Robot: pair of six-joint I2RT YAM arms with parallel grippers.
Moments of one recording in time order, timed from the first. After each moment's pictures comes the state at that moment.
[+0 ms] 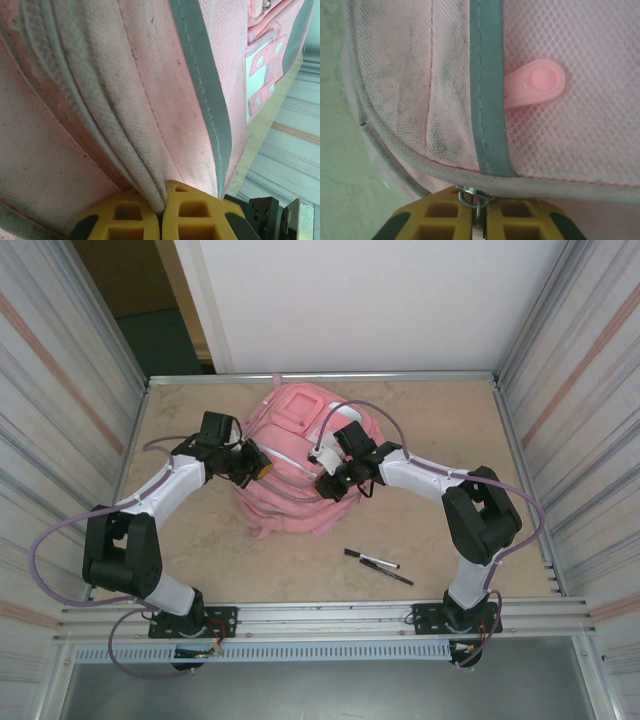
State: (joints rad) left arm -0.25 1.51 1.05 -0.48 0.50 -1.00; right arm 0.65 1.78 1.22 -0.44 -0.44 -0.19
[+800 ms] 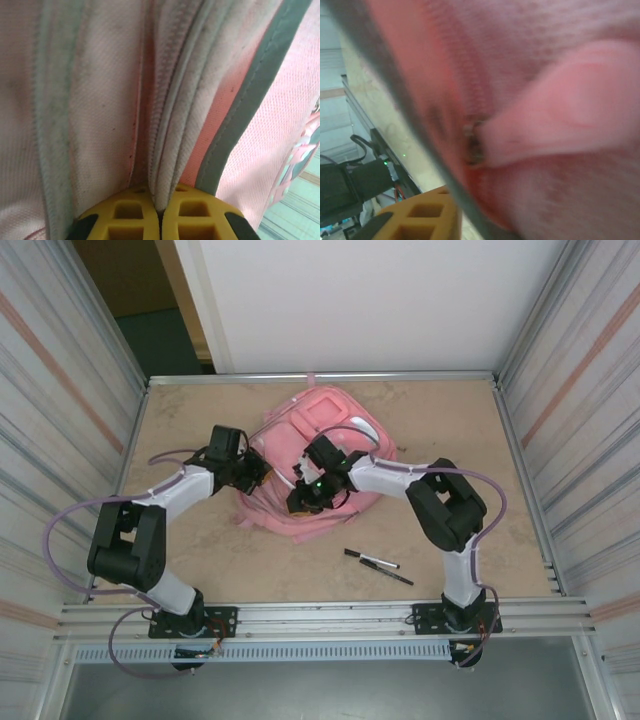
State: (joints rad) left arm -0.29 1.56 0.90 -0.23 0.36 -1.14; right arm 0.79 1.98 1.32 -0.38 -0.65 0.67
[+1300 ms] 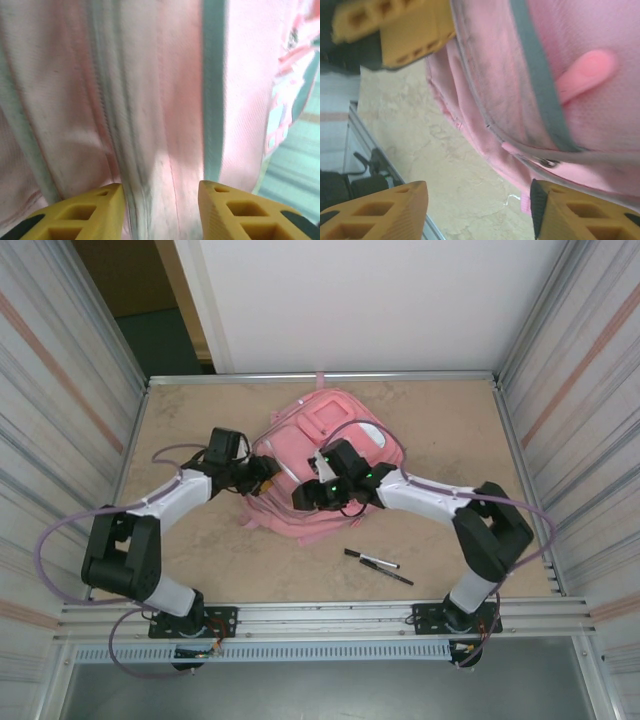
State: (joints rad) left arm -0.30 1.47 0.89 -0.30 0.46 -0.90; right arm 0.78 1.64 1.09 -0.28 -0.41 0.68
